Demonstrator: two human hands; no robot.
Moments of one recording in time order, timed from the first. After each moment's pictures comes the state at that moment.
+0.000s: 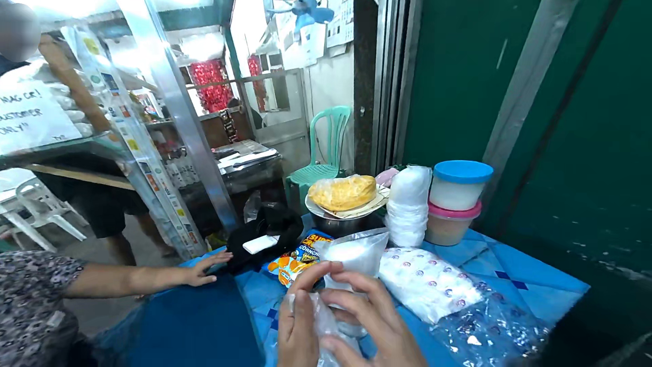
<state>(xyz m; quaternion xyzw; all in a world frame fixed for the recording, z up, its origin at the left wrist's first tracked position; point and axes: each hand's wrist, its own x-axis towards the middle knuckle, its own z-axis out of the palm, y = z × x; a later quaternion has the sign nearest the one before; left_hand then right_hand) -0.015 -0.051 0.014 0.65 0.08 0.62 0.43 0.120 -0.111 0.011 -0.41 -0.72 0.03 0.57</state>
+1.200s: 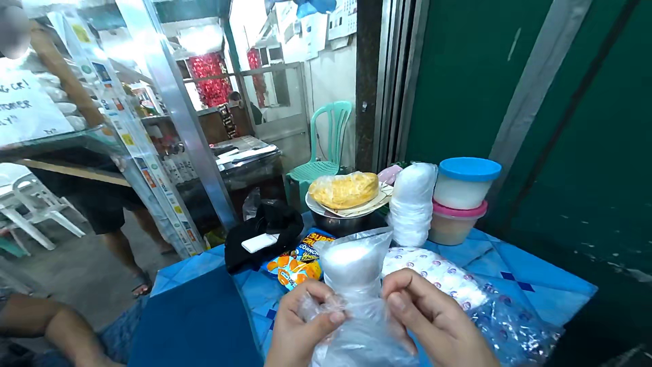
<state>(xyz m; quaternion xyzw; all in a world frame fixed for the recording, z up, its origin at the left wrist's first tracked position) -0.028 -0.045 0.013 0.63 0.05 0.53 0.57 0.171 -0.121 0.028 -0.36 -0.61 0.34 0.62</state>
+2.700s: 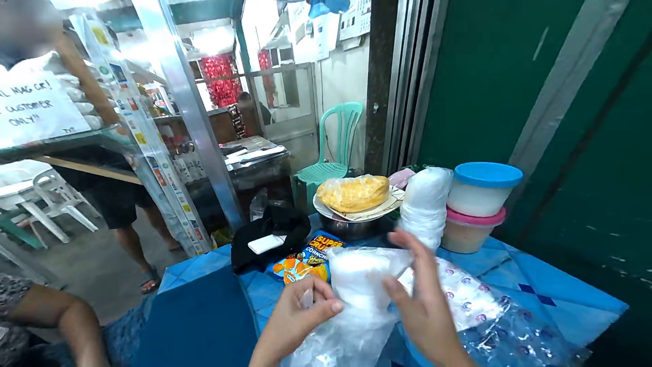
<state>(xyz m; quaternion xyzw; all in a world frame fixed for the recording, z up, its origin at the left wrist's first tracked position) -0.048 -0.005 0.007 0.73 0.21 0.41 0.51 0.180 -0.060 -0.001 -0.44 -0.61 0.05 0.66</state>
